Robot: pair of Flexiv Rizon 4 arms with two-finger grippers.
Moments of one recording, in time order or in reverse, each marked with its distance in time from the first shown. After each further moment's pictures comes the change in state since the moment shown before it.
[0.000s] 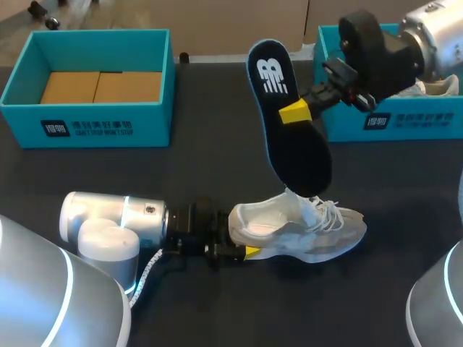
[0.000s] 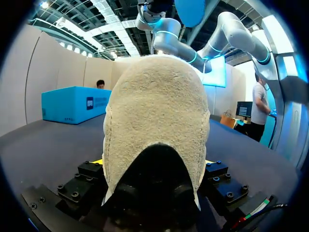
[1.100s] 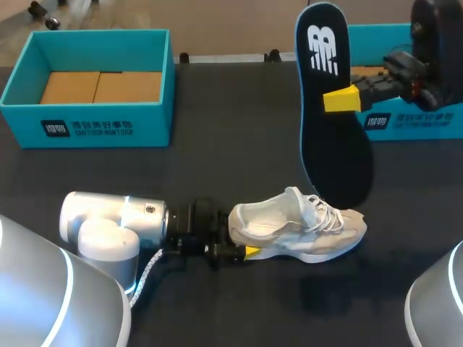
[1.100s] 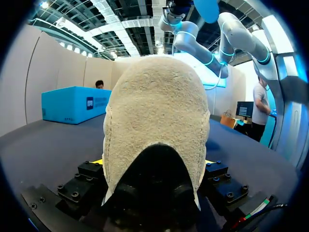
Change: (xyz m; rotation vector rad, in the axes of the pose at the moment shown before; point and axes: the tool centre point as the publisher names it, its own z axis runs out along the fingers) left arm 0.000 0.000 0.000 0.000 0.000 0.000; right arm 0.079 0.046 -0.038 -0.120 -0.162 0.150
